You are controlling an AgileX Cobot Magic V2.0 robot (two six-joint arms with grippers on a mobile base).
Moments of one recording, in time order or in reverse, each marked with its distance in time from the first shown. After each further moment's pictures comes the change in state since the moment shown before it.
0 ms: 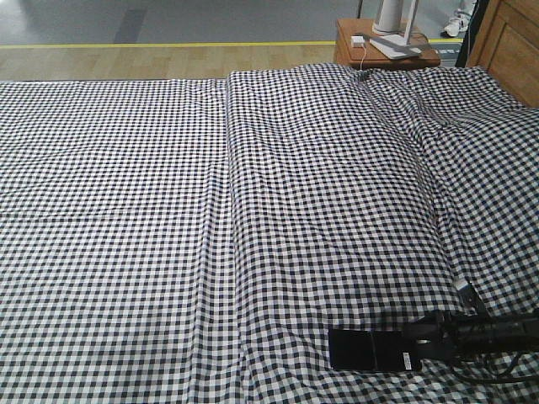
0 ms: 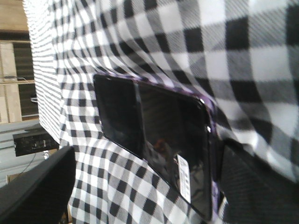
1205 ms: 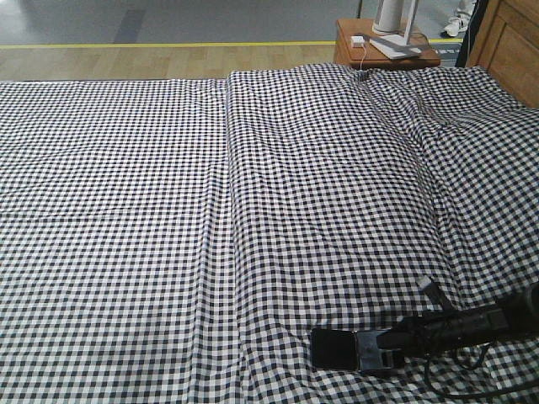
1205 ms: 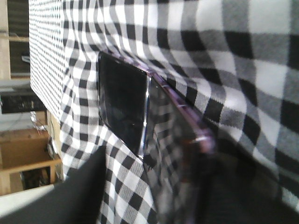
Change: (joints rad) left arm 0.000 0.000 0.000 0.000 0.000 0.000; right arm 0.145 0.002 0.000 -0.002 -0.007 -0.067
